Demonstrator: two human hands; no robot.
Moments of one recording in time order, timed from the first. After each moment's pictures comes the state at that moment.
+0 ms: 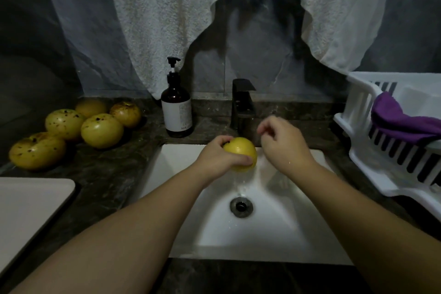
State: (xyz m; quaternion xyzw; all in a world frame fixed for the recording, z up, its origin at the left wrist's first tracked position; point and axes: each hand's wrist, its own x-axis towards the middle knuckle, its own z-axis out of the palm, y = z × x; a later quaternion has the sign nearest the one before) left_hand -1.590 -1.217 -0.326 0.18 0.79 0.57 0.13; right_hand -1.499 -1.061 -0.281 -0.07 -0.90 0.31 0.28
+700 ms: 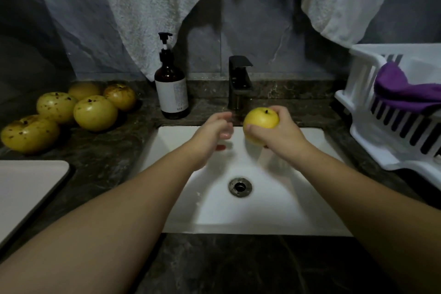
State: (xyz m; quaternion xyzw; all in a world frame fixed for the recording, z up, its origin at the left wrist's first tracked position) left_hand -1.582 -1.227 -0.322 0.20 0.71 0.65 0.21; right_hand -1.504 -1.051 -0.319 -0.19 -0.82 0.50 0.18
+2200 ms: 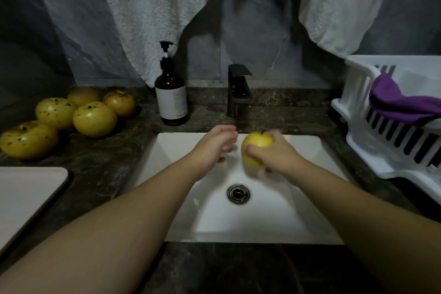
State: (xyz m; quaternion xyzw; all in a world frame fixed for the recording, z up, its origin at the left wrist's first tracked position) left_hand -1.574 -1.226 -0.323 0.20 0.72 0.63 0.21; right_hand -1.507 -1.050 -0.338 -0.23 -0.84 0.48 0.11
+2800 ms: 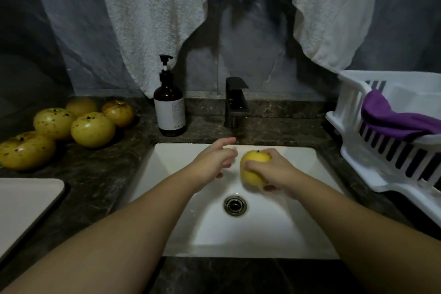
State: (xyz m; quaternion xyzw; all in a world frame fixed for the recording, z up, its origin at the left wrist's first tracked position) left_hand -1.576 -1.227 -0.324 0.22 0.74 0.58 0.24; right_hand -1.495 -1.051 -0.337 -0.27 -0.81 0.52 0.03
